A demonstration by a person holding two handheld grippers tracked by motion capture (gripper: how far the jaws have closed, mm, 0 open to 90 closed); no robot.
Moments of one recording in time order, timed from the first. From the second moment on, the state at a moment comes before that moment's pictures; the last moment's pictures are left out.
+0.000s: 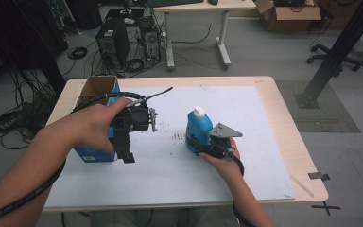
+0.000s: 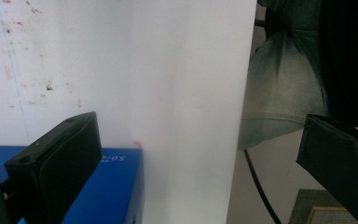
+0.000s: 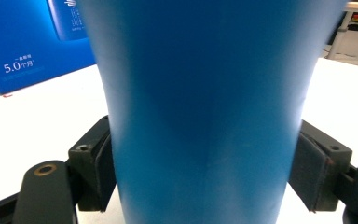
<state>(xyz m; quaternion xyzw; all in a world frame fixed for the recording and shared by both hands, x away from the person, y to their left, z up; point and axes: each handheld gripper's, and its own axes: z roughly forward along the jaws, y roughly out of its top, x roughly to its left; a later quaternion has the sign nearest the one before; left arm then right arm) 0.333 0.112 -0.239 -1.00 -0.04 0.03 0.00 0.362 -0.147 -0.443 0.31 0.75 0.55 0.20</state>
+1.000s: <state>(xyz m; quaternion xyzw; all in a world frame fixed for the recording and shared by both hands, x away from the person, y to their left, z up) 0.333 0.112 -0.240 -1.00 -0.04 0.03 0.00 0.361 -0.142 -0.446 0.30 0.75 0.55 0.22</state>
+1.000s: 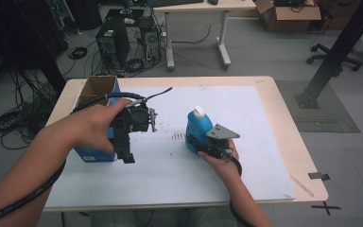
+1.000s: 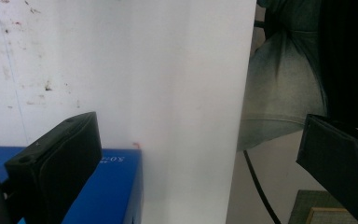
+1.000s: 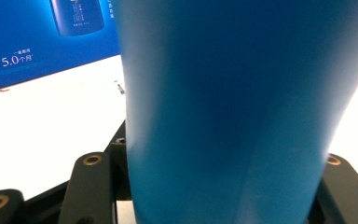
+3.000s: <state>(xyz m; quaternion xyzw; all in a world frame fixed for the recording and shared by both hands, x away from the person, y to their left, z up) 0.340 0.077 -0.209 -1.00 0.00 0.03 -0.02 0.343 -0.172 -0.369 0.05 0.81 0.58 0.05</state>
